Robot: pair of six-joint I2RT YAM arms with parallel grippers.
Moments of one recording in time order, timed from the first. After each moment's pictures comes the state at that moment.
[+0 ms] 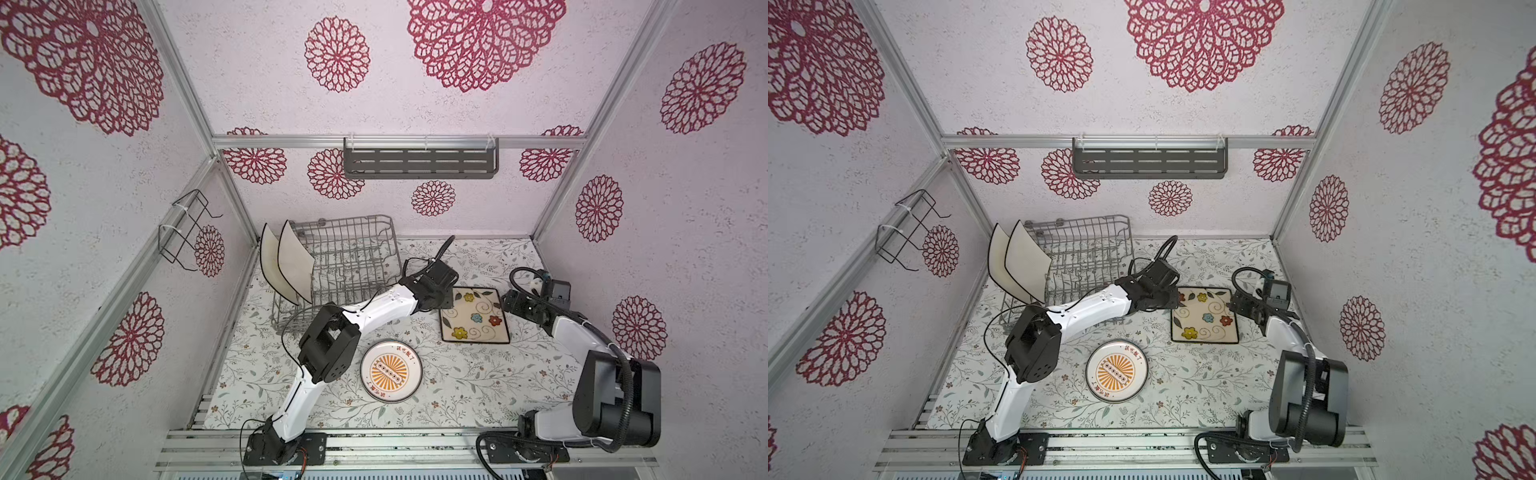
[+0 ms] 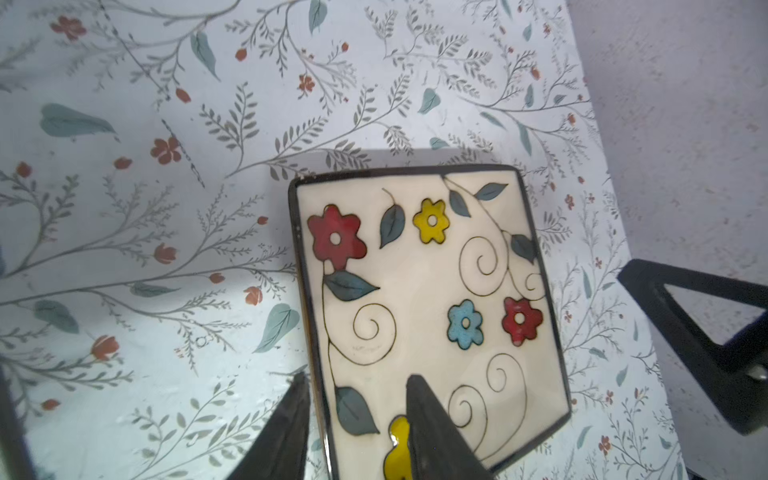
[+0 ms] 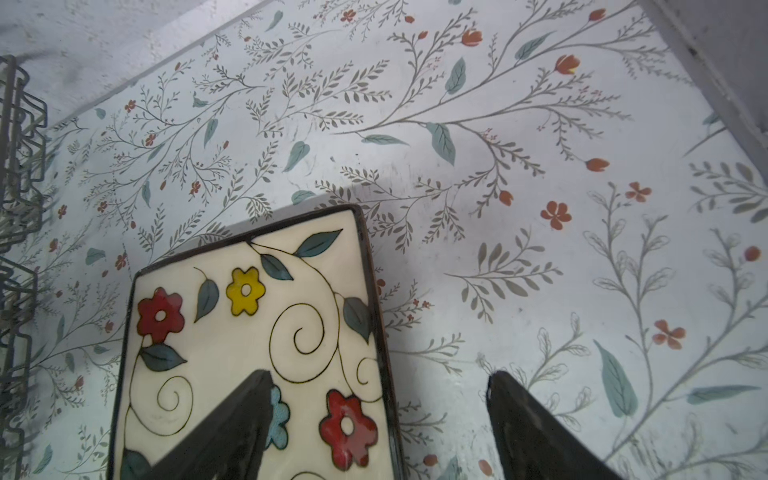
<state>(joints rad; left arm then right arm) -0.87 2.19 1.85 -0.50 -0.10 -0.72 -0.19 1.40 0.79 -0.18 -0.20 0.20</state>
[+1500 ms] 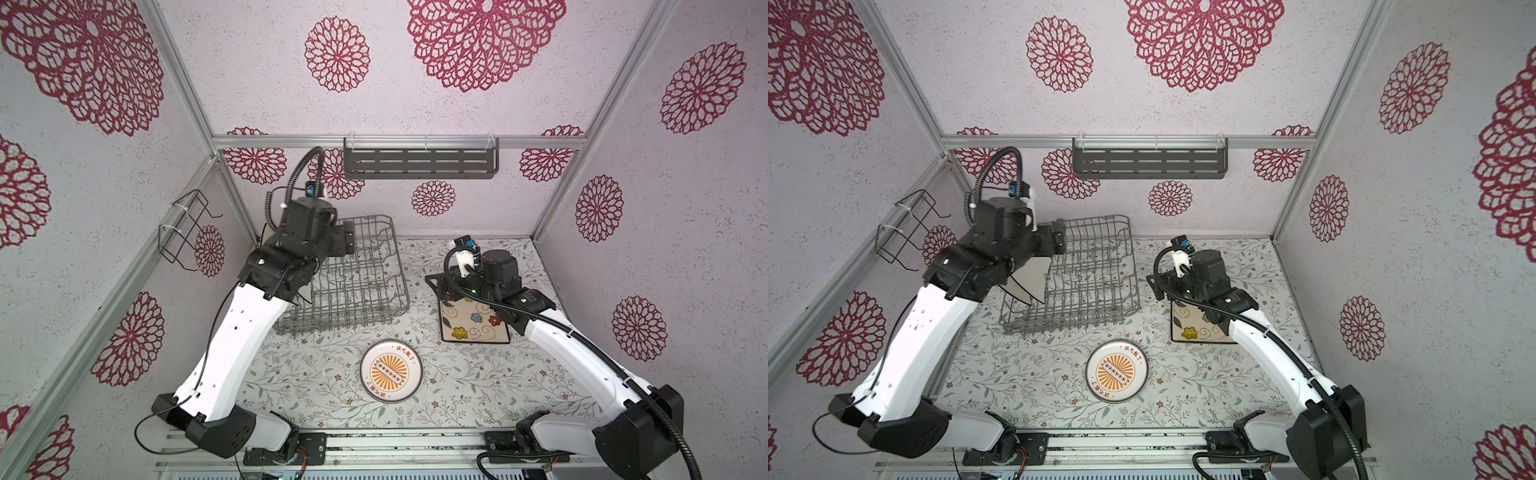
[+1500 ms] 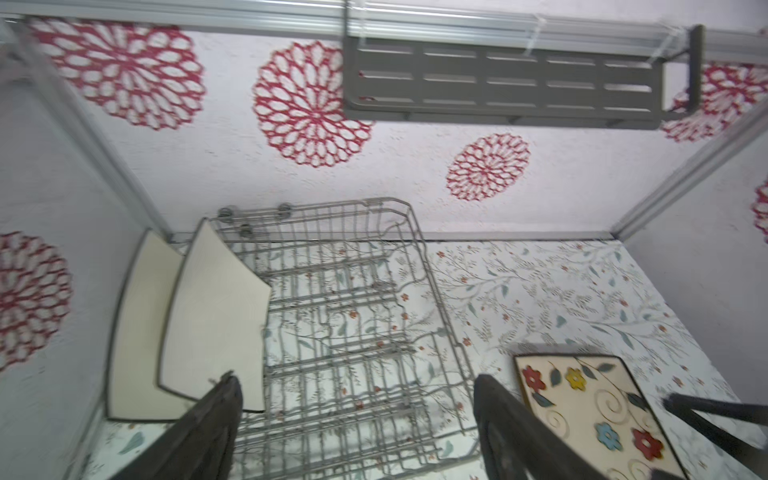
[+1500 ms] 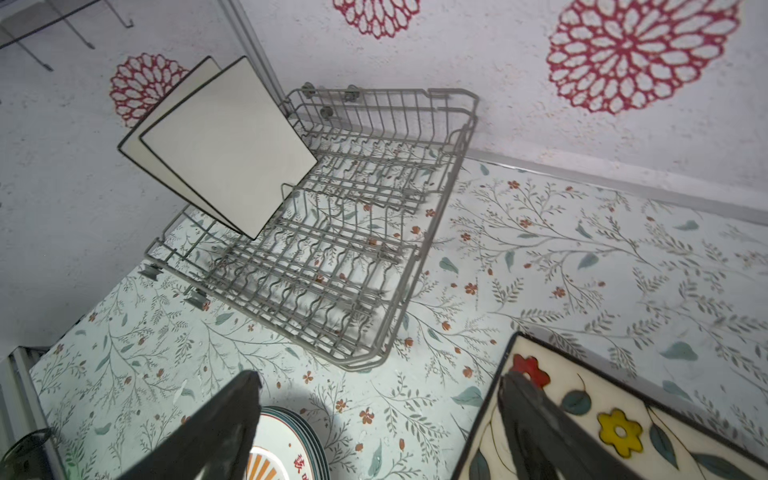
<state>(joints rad) -0.43 1.41 1.84 -0.91 -0.38 -0.25 0.51 1.28 1.15 -0.31 -0.21 0.14</state>
